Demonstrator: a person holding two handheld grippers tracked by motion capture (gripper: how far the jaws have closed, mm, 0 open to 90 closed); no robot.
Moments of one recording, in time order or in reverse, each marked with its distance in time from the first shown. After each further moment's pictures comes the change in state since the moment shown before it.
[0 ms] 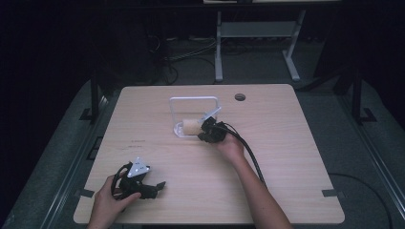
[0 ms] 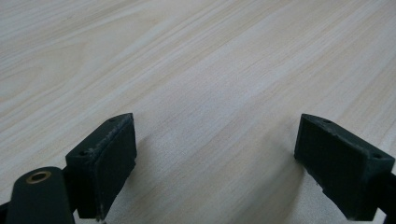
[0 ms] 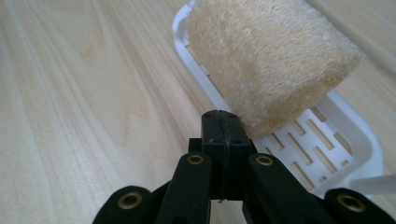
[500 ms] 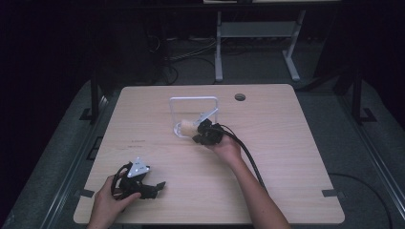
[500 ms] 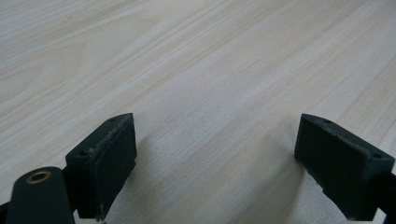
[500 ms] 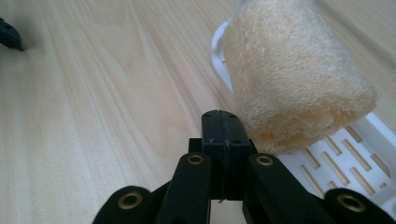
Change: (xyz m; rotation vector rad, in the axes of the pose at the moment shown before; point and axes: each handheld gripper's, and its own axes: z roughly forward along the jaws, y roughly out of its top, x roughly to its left) left arm 0.000 0.000 0.000 0.000 0.000 -0.001; right arm 0.015 0.006 -0.003 -0.021 0.051 -0.040
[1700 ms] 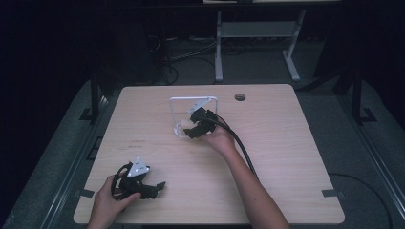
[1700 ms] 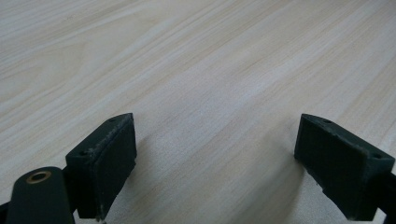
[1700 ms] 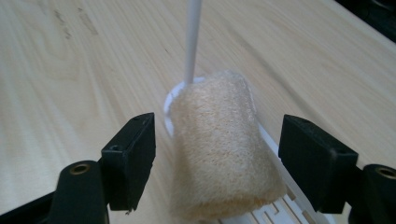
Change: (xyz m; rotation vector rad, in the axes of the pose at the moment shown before) left arm 0.000 0.000 0.000 0.002 -0.001 0.001; right arm -0.009 0.038 0.002 -0.066 -0.143 -0.029
